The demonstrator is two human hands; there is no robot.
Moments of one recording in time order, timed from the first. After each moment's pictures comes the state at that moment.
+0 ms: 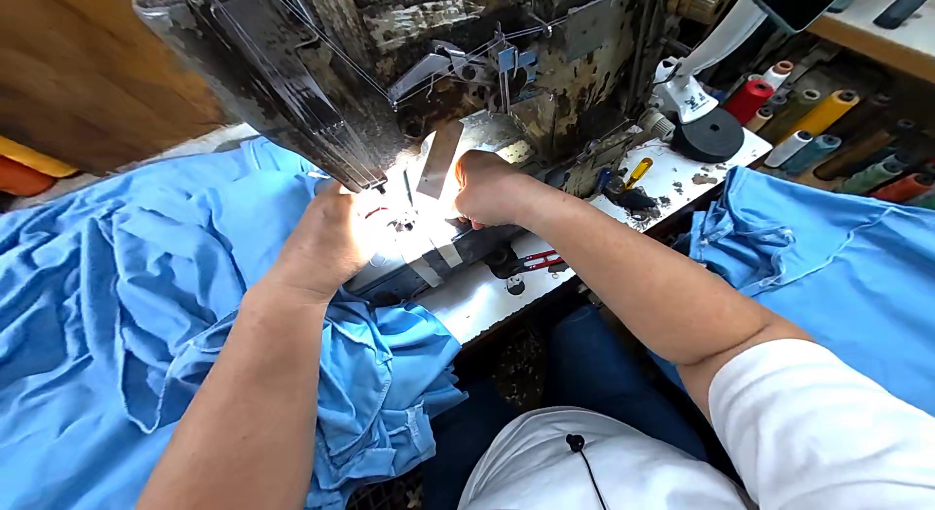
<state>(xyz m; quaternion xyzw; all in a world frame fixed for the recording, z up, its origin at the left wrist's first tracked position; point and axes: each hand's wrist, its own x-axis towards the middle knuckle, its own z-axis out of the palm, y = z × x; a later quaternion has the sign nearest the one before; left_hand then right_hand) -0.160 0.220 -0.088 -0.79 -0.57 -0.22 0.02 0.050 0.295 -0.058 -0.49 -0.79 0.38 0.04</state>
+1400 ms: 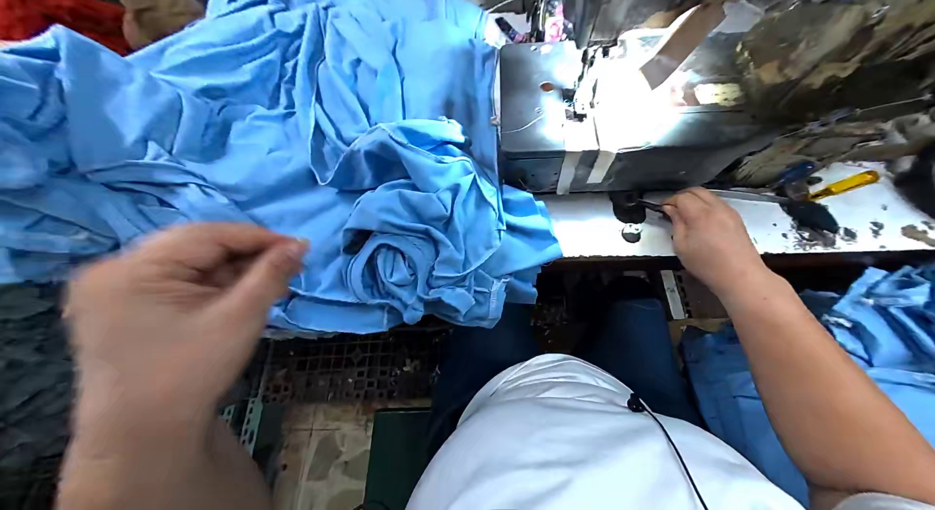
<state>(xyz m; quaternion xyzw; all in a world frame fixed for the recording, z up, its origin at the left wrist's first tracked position) -0.208 -0.101 -0.080 -0.47 -0.81 -0.35 0.00 0.149 0.248 -0.193 -0.35 -0.91 0.11 0.18</state>
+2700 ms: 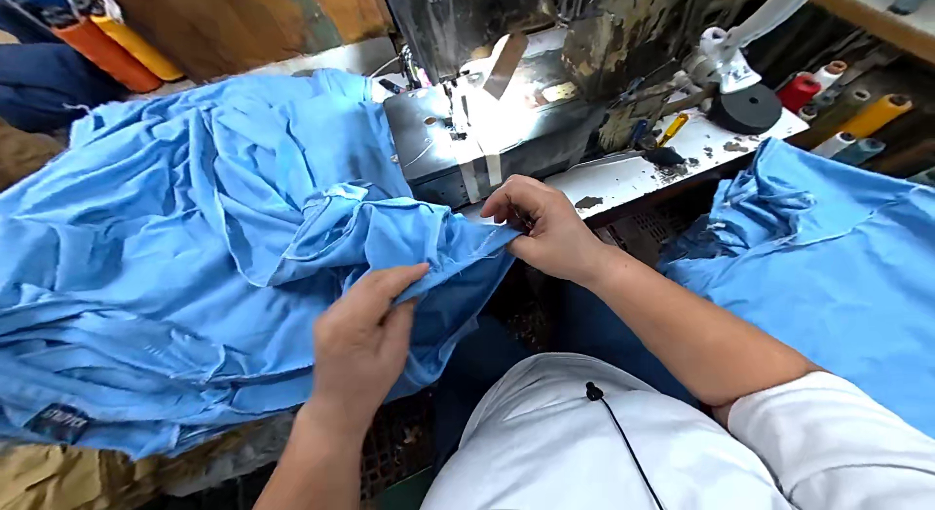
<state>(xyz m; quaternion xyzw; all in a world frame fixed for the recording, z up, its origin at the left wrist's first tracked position) -0.120 -0.018 -0.135 -0.70 -0.58 -0.42 0.02 0.089 0.149 -0.138 -0.14 -0.82 0.36 0.42</state>
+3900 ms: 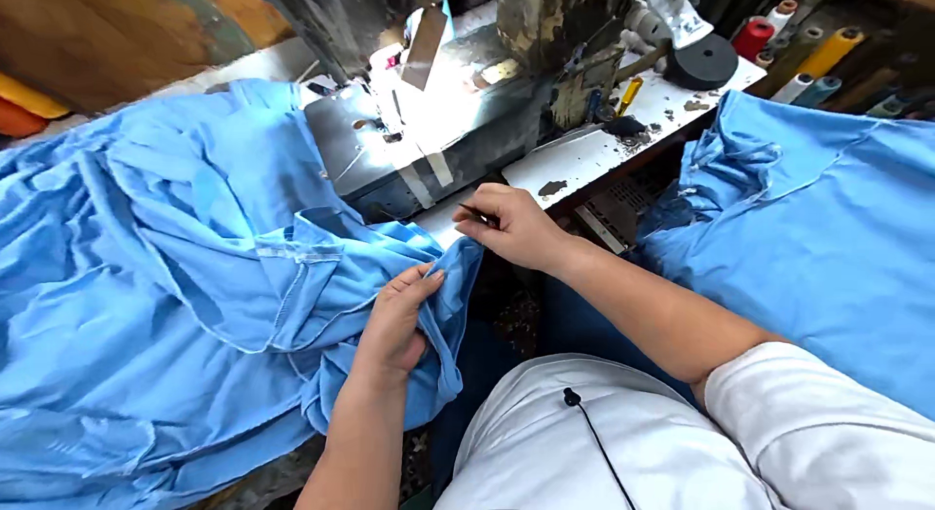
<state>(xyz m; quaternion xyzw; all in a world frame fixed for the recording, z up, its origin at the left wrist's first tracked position) -0.073 0.048 -0.176 -0.29 -0.58 -0.53 -0.56 0.101 0.175 -0.184 -0.24 -0.82 0.35 0.38</state>
